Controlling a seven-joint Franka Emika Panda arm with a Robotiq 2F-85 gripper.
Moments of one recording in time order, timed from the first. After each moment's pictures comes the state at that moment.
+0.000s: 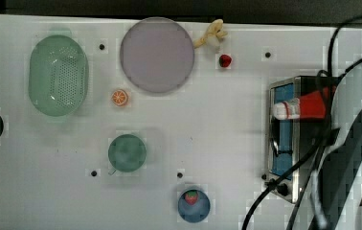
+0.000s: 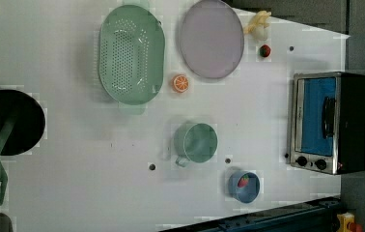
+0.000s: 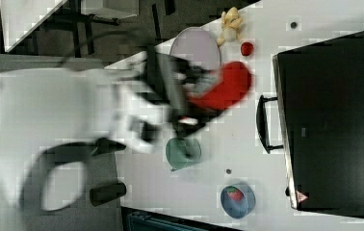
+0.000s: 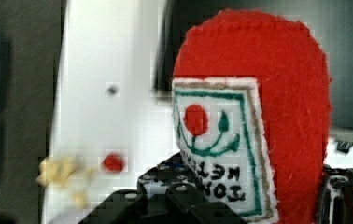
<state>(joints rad) -0.01 0.26 -0.59 -1.49 0.19 0.18 -0.02</state>
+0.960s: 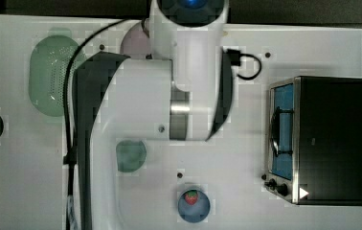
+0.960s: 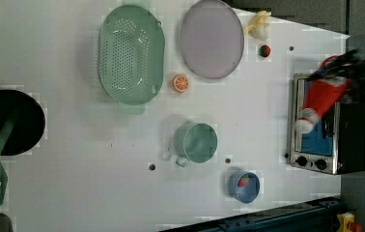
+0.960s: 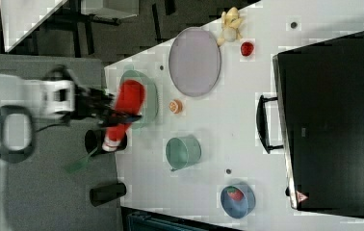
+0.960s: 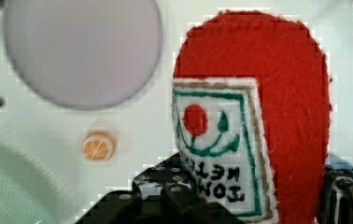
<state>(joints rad) 0.28 0.18 -0.27 -1.71 0.07 0.16 -0.02</state>
